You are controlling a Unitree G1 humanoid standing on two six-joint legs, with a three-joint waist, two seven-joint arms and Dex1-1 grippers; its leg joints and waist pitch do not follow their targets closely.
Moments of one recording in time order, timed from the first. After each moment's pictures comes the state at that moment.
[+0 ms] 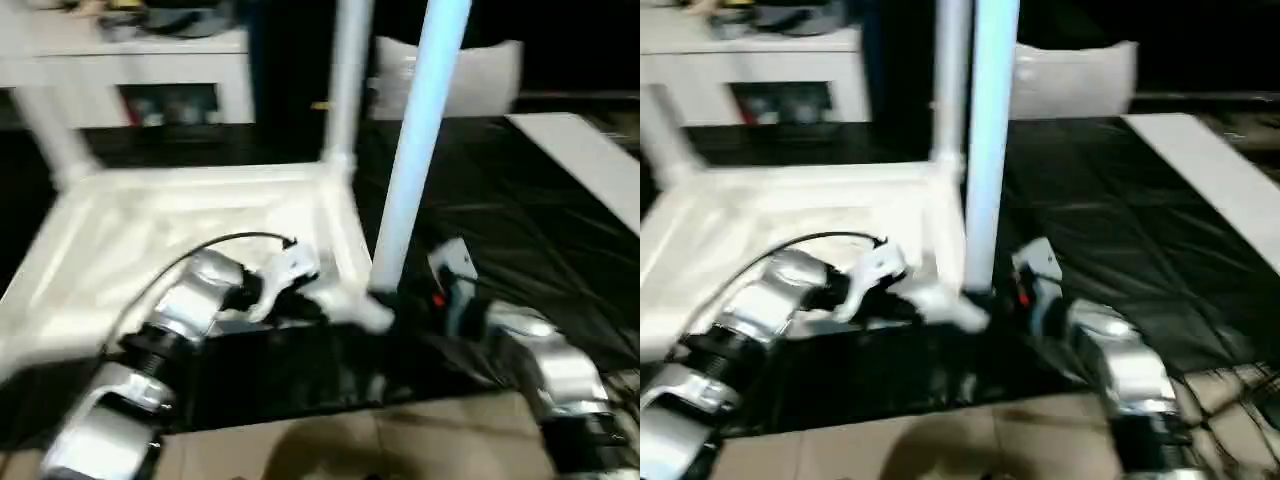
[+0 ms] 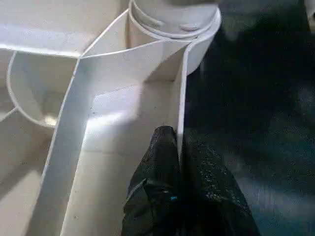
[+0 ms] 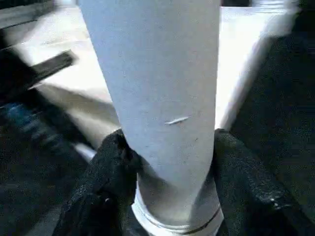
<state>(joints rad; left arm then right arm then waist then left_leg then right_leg) -0.64 0.23 -0.29 0.52 0.07 0.46 -1.04 -0.31 -0.20 0.01 0.20 0.18 0.43 0.66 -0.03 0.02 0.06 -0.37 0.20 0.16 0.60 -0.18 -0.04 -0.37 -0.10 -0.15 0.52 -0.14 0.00</state>
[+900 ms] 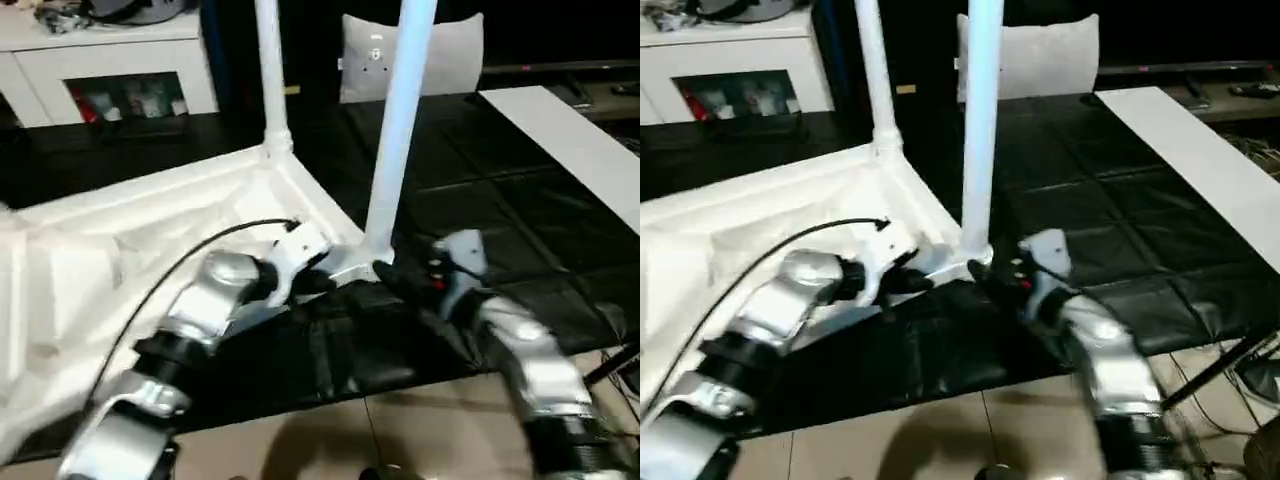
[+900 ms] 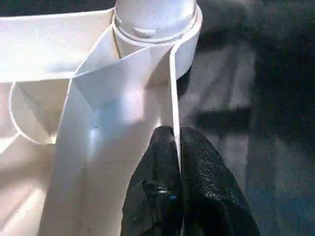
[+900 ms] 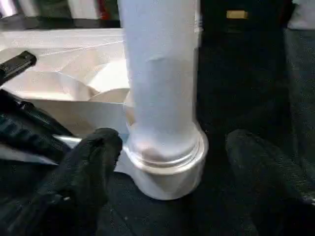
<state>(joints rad) -0.62 0.29 -0.30 0.46 0.08 0.32 -1.00 -0.27 -0.30 -0.02 0.22 0.19 0.19 0.74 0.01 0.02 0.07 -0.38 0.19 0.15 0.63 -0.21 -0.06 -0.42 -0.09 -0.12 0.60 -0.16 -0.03</state>
